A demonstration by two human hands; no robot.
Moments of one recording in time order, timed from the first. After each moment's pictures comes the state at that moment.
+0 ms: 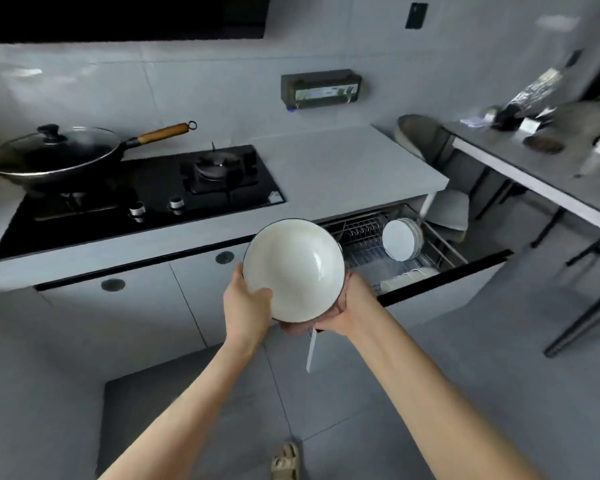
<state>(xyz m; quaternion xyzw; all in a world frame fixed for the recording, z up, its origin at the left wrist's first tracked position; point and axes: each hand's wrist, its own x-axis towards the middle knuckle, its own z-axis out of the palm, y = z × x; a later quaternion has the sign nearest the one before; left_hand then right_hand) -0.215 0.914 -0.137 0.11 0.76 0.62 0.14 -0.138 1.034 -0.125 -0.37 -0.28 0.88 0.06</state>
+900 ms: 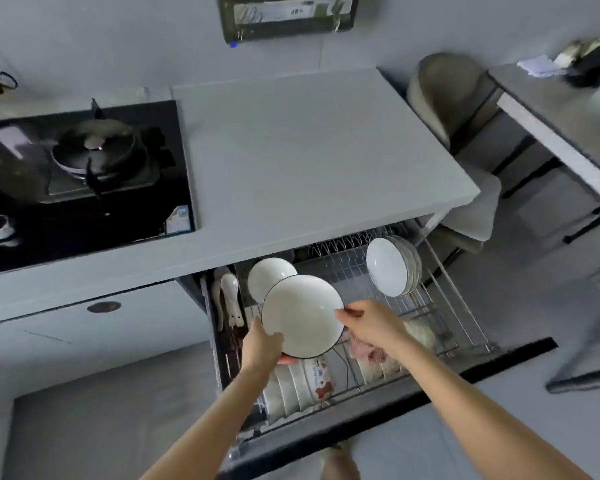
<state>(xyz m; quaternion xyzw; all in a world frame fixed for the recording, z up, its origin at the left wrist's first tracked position) -0.329 1.283 -0.307 -0.06 0.81 0.45 0.36 -0.240 1.448 -0.268 -0.35 -0.86 0.33 -0.19</state>
